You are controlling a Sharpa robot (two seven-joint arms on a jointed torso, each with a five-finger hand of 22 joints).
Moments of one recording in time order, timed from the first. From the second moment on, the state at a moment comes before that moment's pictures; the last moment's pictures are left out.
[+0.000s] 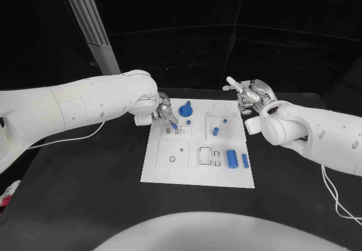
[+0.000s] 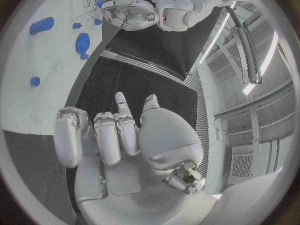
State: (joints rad) left arm 1.39 -0.53 -0.24 1.18 -0.76 0.23 -0.60; left_hand 1.24 -0.04 0.32 0.21 0.60 0.75 0.07 0.62 0.84 1.46 -0.01 1.57 1.31 1.47 -0.06 1.57 1.31 0.01 1.46 0.06 1.56 1.31; right arm 1.17 -0.73 -0.07 1.37 -0.32 -0.45 0.24; right_hand 1.21 0.25 -0.24 0.29 0.06 0.84 0.20 0.22 0.08 1.47 0.12 1.57 1.31 1.47 0.06 1.57 1.31 0.02 1.47 0.17 1.45 1.31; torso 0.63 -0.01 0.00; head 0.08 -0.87
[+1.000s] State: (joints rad) left arm 1.38 -0.53 -0.24 1.20 -0.79 0.18 -0.62; left_hand 1.21 -0.06 0.29 0.24 0.58 0.77 0.05 0.62 0.85 1.46 -0.01 1.57 1.31 1.47 -0.06 1.57 1.31 0.01 1.46 0.06 1.56 1.31; right arm 1.17 -0.73 -0.07 1.38 -0.32 -0.45 0.24; right_hand 1.21 0.25 -0.24 0.29 0.06 0.84 0.20 0.22 0.08 1.47 0.12 1.57 1.31 1.47 0.06 1.57 1.31 0.02 1.47 0.17 1.45 1.31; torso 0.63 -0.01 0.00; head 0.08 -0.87
